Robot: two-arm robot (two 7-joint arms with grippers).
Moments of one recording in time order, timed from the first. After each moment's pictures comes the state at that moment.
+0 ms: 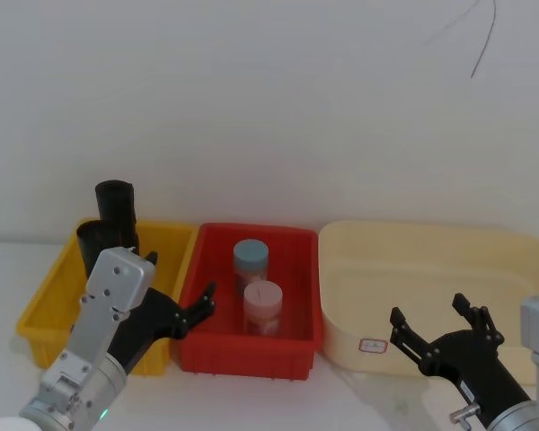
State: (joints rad) left arm -0.24 0.38 0.45 -1.63 -0.20 0.01 -0.01; right arm -0.01 0.34 -0.23 -1.77 0.29 0.03 0.07
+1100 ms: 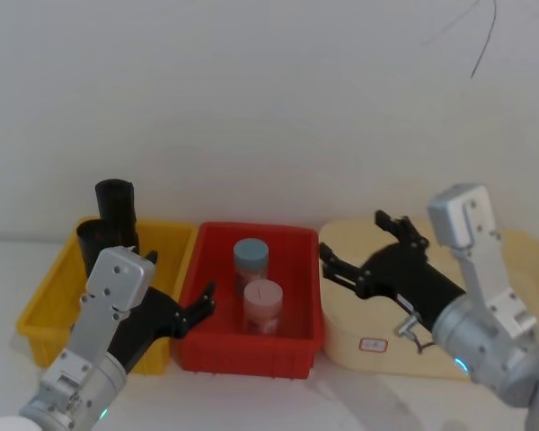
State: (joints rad) left arm -0.24 0.38 0.45 -1.63 -0.20 0.01 -0.01; right arm 0.30 0.35 -0.35 -1.71 0.20 0.21 0.25
